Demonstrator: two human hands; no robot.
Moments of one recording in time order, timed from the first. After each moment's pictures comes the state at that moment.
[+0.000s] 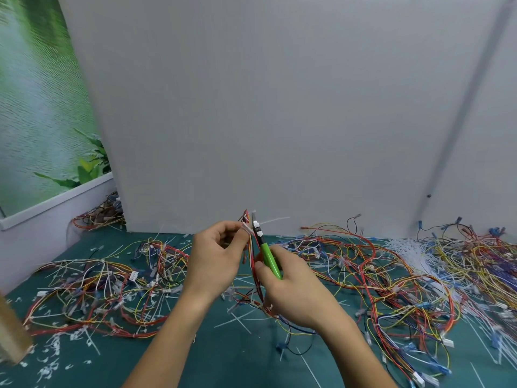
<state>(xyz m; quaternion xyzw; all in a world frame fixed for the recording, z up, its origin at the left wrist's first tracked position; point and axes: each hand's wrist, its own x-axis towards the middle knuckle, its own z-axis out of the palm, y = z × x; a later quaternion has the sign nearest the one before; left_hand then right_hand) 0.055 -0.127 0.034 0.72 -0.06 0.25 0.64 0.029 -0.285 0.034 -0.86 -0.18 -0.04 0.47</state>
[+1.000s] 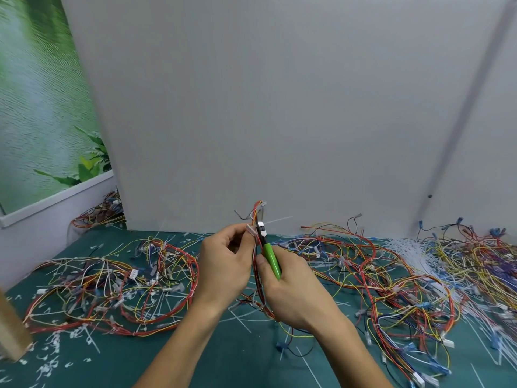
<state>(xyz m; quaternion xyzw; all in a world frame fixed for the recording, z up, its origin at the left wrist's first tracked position) 0.045 -0.144 0.032 0.73 -0.09 0.32 0.60 0.025 -0.279 0.032 -0.87 -0.18 -0.09 0.46</state>
